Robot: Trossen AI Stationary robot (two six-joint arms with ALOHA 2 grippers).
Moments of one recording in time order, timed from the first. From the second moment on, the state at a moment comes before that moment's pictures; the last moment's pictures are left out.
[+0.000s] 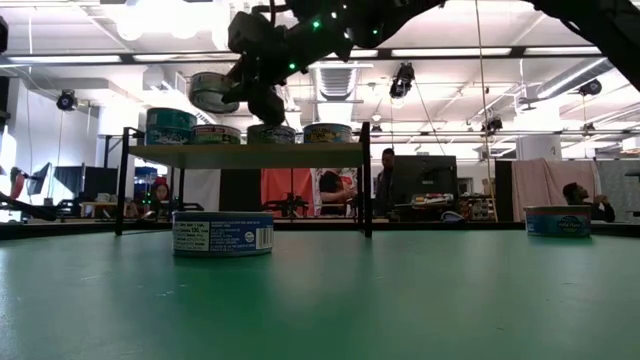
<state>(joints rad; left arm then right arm) -0.81 0.79 0.48 1.14 -1.51 1.09 -0.14 2.13 1.76 0.16 0.29 -1.29</state>
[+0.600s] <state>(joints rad) -0.81 0.78 0.48 1.11 -1.51 1.10 -0.17 2.14 1.76 0.11 0.29 -1.27</state>
